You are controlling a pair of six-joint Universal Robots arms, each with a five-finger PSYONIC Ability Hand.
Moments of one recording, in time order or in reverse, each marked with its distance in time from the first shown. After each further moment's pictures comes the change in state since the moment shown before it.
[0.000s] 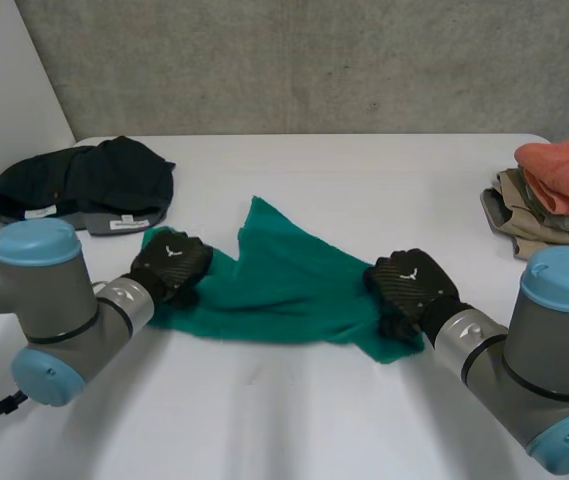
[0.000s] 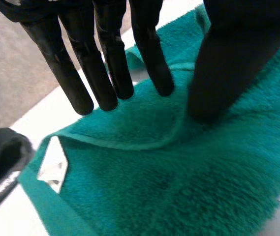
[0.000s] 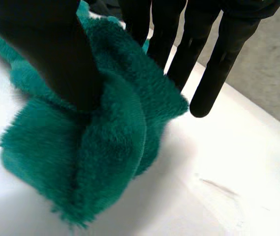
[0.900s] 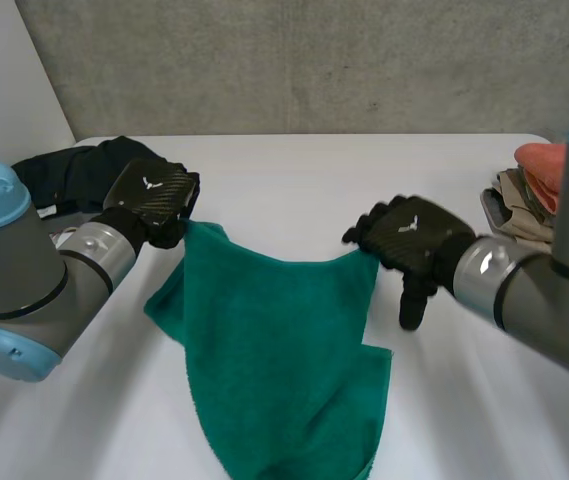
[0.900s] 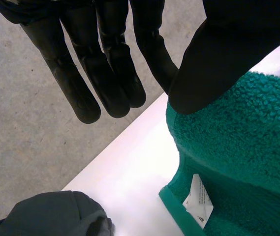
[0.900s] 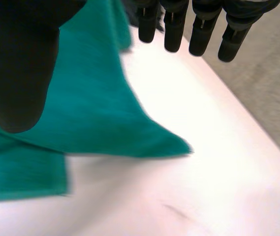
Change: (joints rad) left arm -0.032 0.251 0.005 -0.010 -0.060 -0.069; right arm 0.074 -0.162 -0.380 0.686 0.049 -0.198; left_hand 0.175 0.244 0.257 0.258 0.223; right_hand -0.728 -0.761 -0.756 -0.759 -0.771
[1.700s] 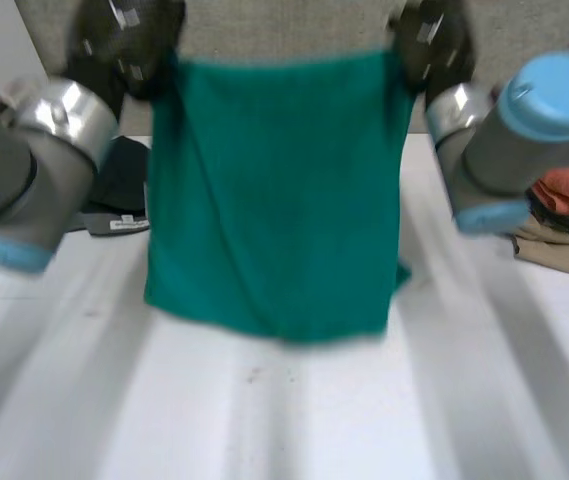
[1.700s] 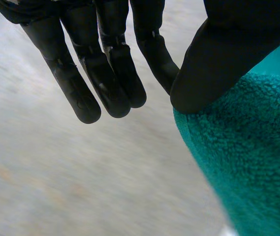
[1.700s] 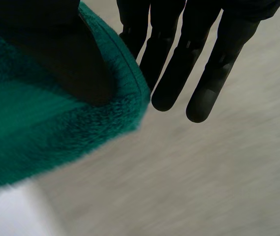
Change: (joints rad) left arm -0.043 0.073 0.311 0.080 -0.024 0.059; right arm -0.036 0.501 -0.665 -0.741 0.181 0.035; left_hand 0.000 0.003 0.003 0.004 0.000; right_hand 0.878 0.925 0.935 0.941 0.929
